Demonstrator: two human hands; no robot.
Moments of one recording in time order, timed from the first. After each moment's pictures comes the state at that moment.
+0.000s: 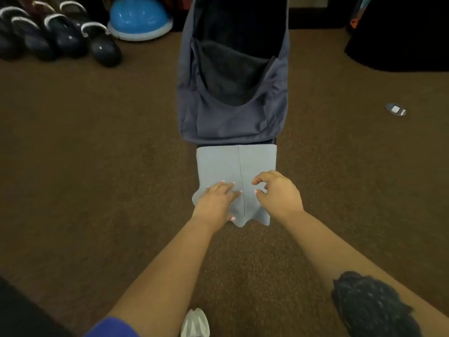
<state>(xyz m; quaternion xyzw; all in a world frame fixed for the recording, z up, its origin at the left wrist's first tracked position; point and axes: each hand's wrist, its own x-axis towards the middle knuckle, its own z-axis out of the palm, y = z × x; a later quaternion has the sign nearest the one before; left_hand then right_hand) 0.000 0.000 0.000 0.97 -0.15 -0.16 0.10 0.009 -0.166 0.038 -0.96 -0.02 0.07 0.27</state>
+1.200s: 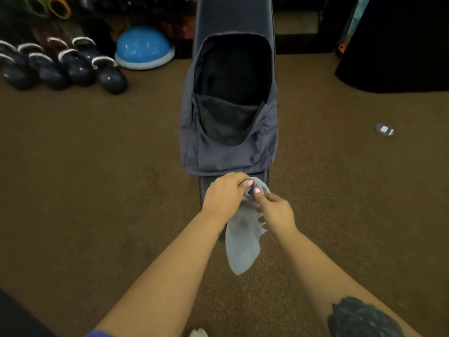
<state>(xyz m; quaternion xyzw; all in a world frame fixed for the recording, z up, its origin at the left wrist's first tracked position) 0.048 -0.030 0.129 0.94 -0.06 -0.03 0.35 0.017 -0.154 0.126 -0.80 0.23 0.14 0.54</state>
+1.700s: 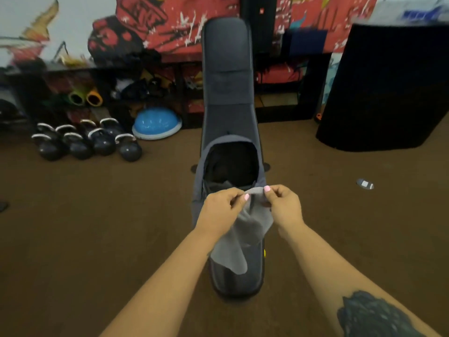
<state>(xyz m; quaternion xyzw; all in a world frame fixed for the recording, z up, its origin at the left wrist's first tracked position) 0.058 -0.011 0.351 0.91 -0.13 0.08 0.40 0.067 -0.166 0.343 -0.76 0.17 -0.03 0.63</state>
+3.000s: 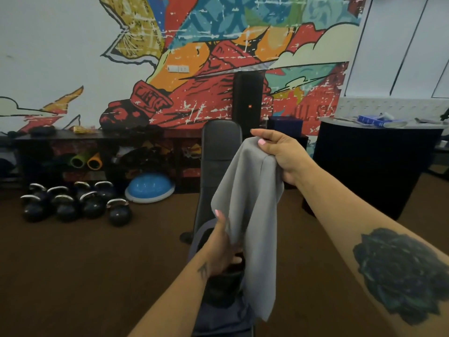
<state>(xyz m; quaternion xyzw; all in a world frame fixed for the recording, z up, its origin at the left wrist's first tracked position) 0.145 -0.021 0.486 0.51 -0.03 -0.31 0.81 0.161 -0.172 0.679 -0.72 -0.09 -0.08 0.68</state>
